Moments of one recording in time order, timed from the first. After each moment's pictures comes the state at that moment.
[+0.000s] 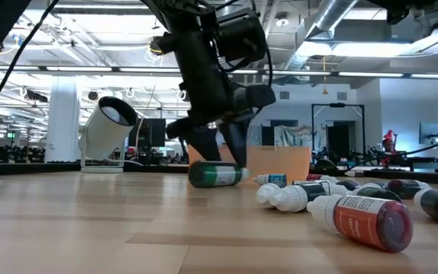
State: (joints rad) left arm 0.00 2.05 1.45 -0.59 -0.09 -0.79; right arm 0.31 0.31 0.53 -0.24 0.39 -0.18
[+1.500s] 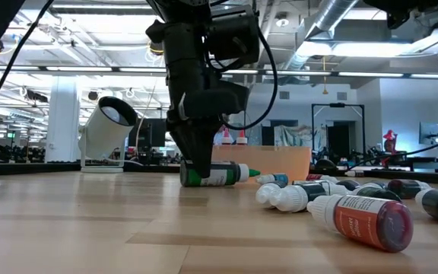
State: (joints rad) left arm -0.07 2.05 1.45 -0.75 -0.09 -0.41; right arm 0.33 0.32 0.54 -0.28 0.39 -0.12
